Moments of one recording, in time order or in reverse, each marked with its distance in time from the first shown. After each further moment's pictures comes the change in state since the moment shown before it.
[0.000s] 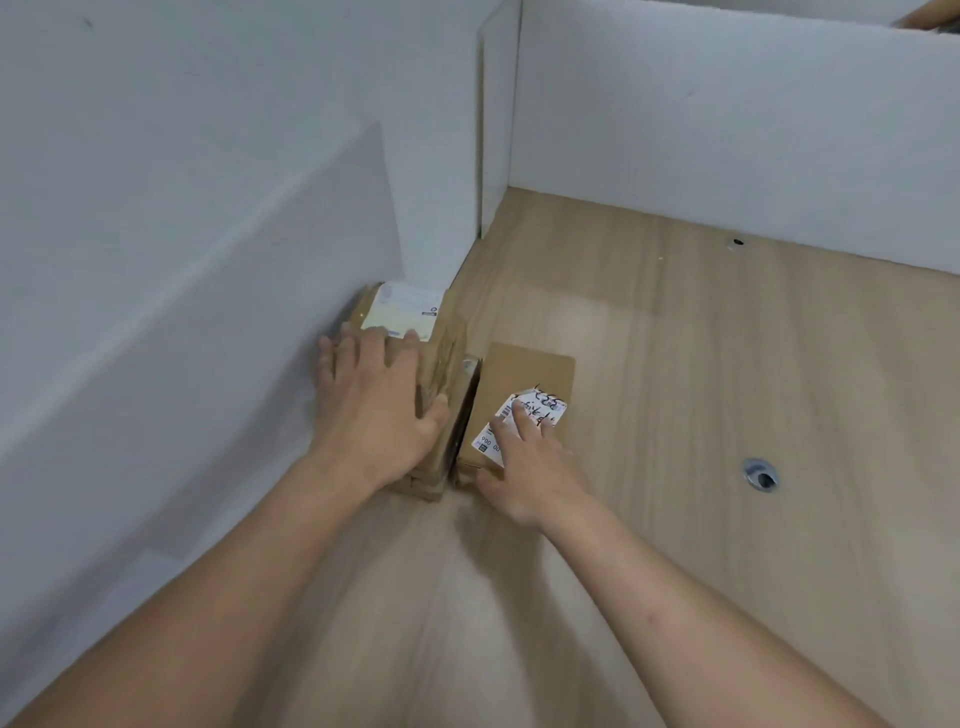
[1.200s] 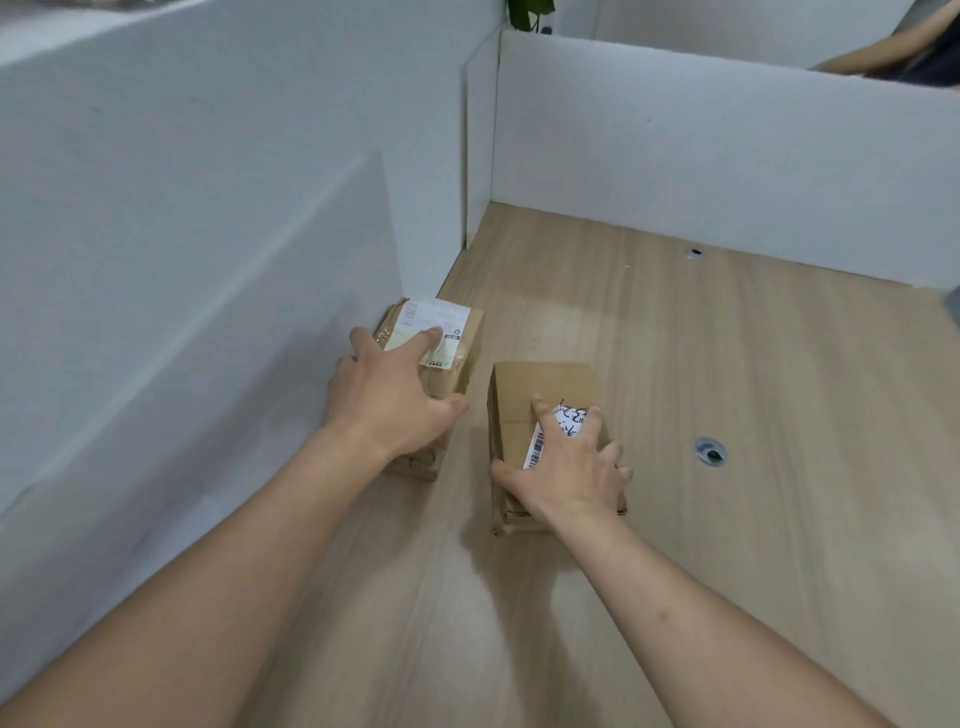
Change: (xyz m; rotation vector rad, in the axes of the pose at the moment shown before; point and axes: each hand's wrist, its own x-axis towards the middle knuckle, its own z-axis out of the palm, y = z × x) left_hand -0.049 0.025 -0.068 -0.284 -0.158 -0.120; right_hand -0.094 0.004 -0.020 0.084 0.261 0.412
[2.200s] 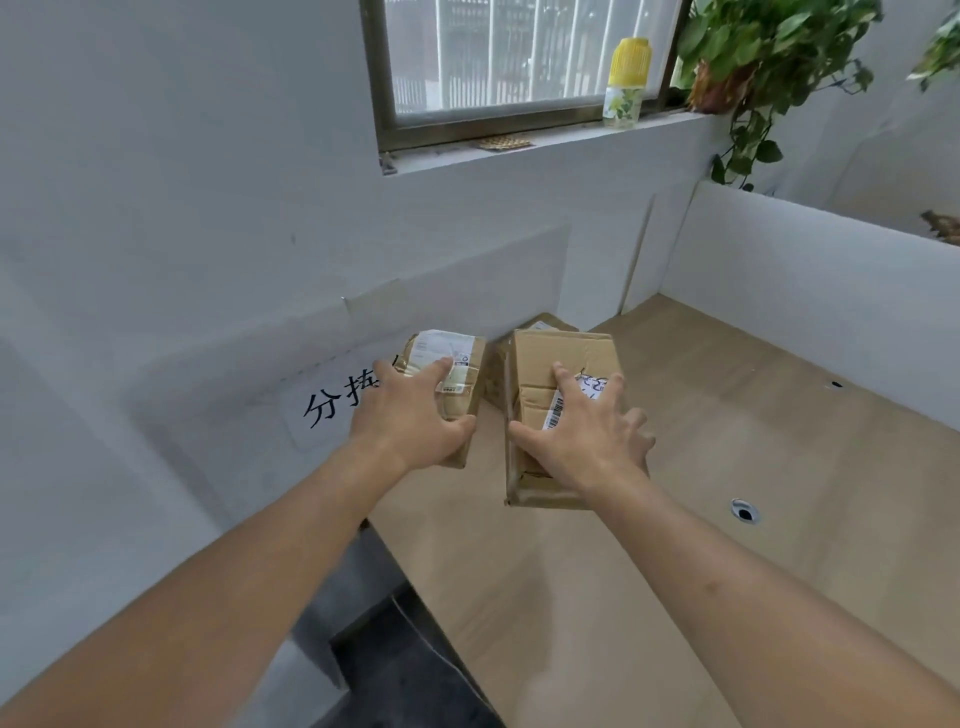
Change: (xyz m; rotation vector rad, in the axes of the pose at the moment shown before) left_hand -0.379 0.068 -0.015 0.008 0.320 -0.466; right_hand -0.241 0.121 -0.134 -0.027 0.082 -0.617
